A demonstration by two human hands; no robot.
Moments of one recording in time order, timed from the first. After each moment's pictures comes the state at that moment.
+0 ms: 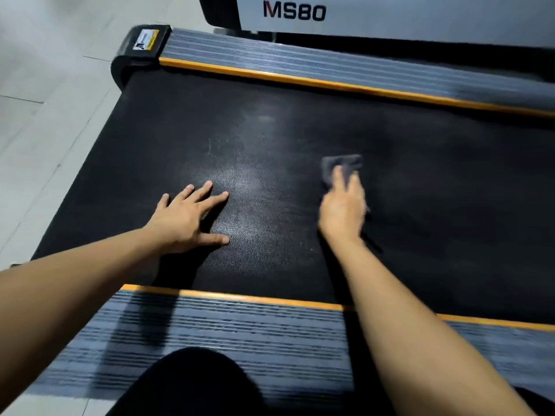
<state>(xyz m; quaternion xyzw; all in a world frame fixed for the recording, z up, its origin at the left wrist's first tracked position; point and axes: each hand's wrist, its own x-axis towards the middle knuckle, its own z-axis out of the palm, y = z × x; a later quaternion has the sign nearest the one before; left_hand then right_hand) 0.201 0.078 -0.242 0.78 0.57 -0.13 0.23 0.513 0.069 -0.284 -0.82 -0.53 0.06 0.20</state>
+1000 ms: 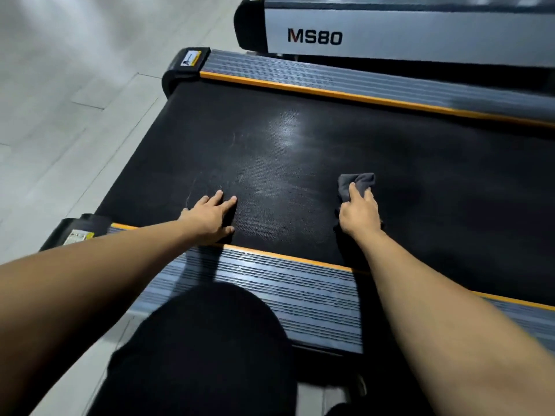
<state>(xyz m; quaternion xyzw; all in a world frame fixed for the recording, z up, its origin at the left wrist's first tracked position) 0.221 -0.001 -0.219 0.72 0.63 -0.20 0.23 0.554 0.001 -0.248 -0.81 -0.54 0.21 0.09</state>
